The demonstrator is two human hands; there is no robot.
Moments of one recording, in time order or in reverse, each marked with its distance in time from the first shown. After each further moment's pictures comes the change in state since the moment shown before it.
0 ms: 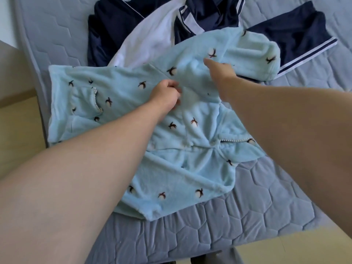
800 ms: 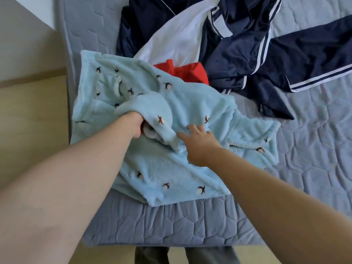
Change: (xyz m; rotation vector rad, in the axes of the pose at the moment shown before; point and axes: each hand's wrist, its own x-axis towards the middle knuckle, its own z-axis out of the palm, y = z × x) left_hand -0.049 -0.056 -0.105 -0.366 0.252 -0.620; right_hand -0.135 0.099 0.034 -1.469 -0.651 -0.659
